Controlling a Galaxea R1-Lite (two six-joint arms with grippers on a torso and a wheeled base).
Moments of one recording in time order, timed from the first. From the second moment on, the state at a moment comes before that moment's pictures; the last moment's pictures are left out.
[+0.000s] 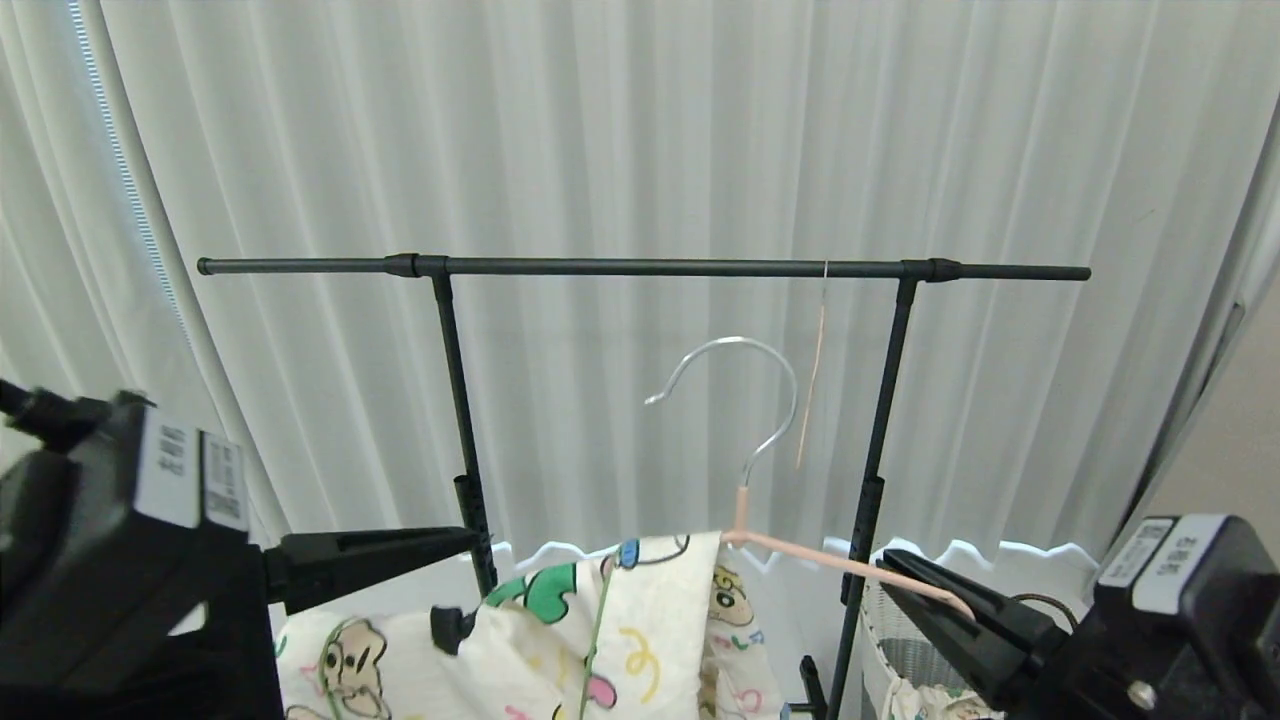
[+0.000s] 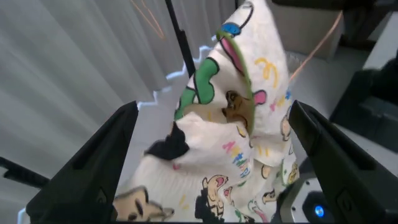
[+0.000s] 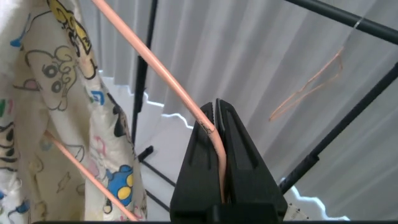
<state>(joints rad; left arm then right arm) -1.02 1.08 -0.68 -0.03 0.11 0.08 1.33 1.36 -0.38 -0.91 -0.65 -0.10</state>
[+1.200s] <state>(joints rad) -1.08 1.17 -0.66 -0.03 -0.10 0.08 1.49 1.36 -0.36 -0.91 -0.65 -0.18</state>
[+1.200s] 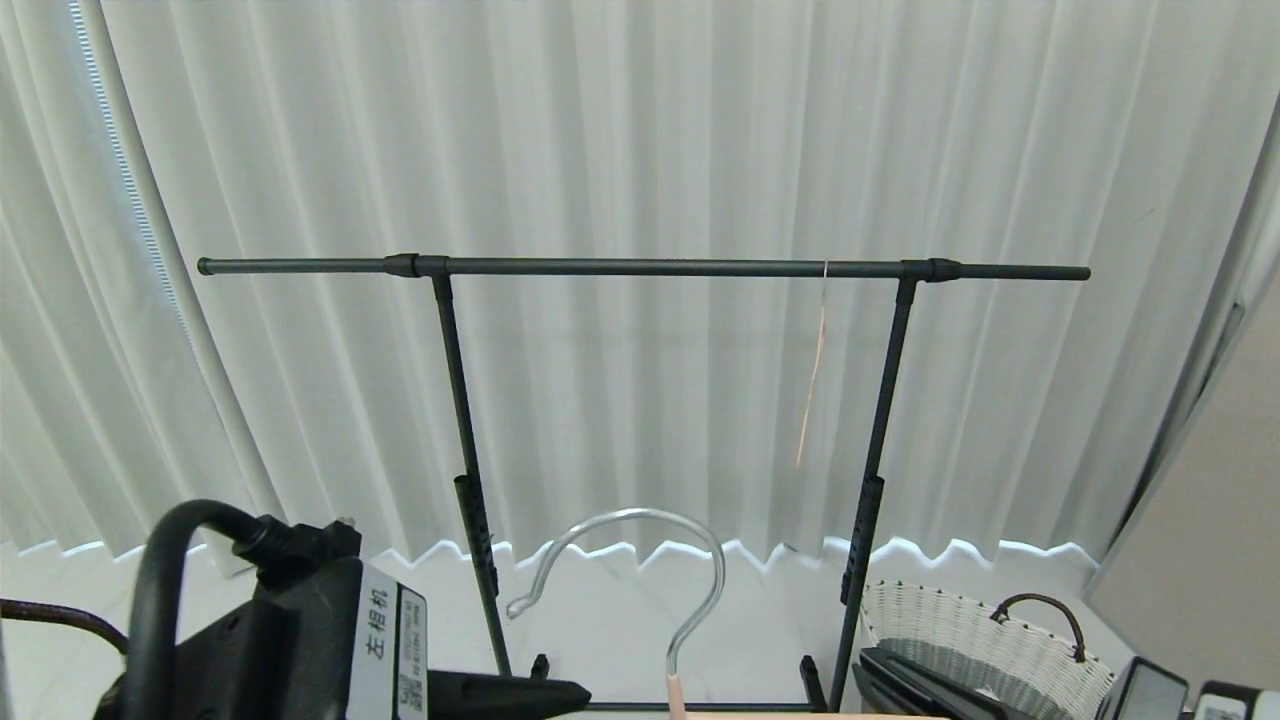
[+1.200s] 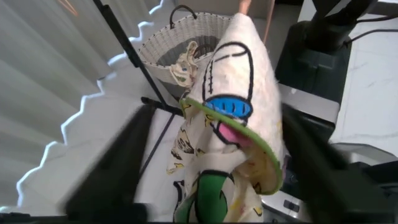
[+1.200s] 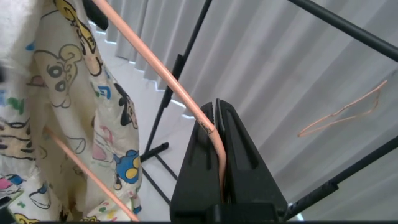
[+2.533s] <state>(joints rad) -0.95 1.18 -0.62 -0.07 0.07 0.20 1.47 1.35 -0.32 -0.91 -0.64 -0.20</state>
